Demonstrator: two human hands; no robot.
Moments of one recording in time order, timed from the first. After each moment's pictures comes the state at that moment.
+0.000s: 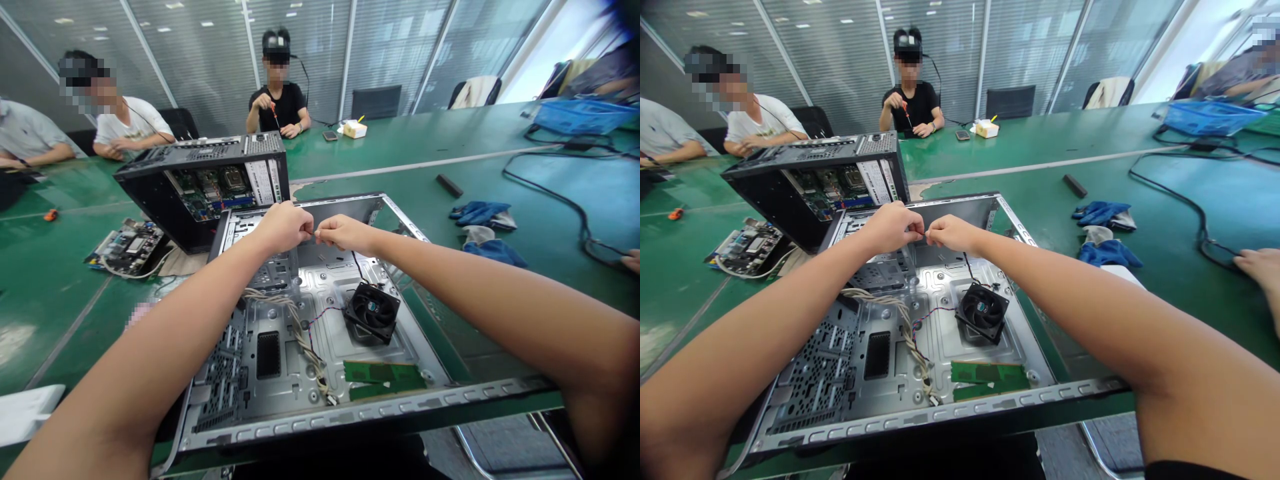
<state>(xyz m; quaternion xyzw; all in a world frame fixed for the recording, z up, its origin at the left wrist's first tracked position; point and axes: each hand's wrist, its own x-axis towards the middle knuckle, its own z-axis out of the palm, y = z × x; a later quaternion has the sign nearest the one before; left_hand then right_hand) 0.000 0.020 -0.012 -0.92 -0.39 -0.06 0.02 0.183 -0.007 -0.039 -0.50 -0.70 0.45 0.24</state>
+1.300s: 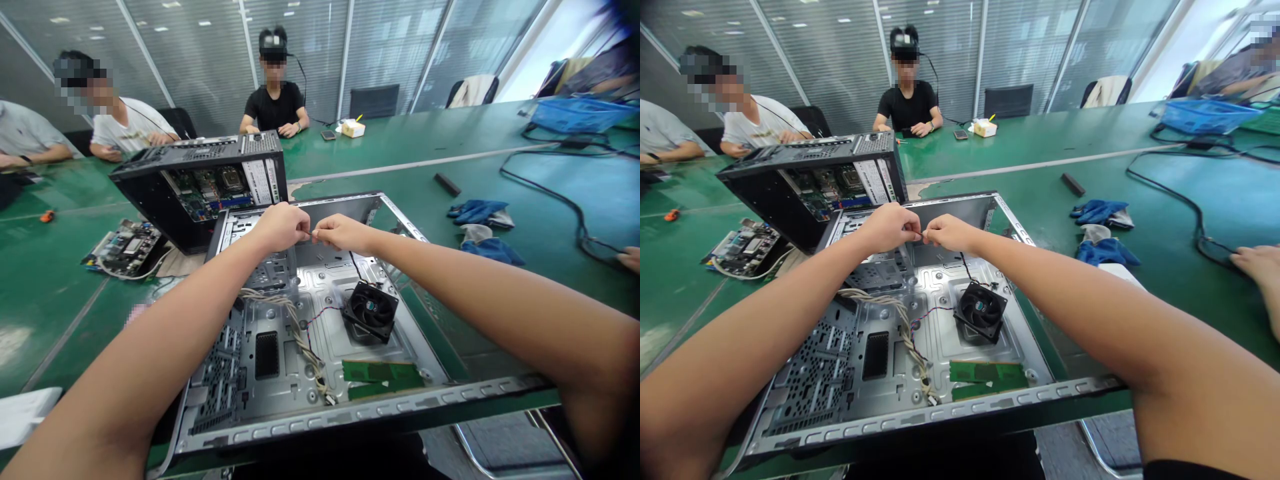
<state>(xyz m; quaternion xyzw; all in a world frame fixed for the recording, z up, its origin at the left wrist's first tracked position) 0.003 0.017 -0.007 -0.90 -0.42 -0.06 -0.03 0.182 -0.007 -0.040 -0.50 -0.69 0.46 0.25</state>
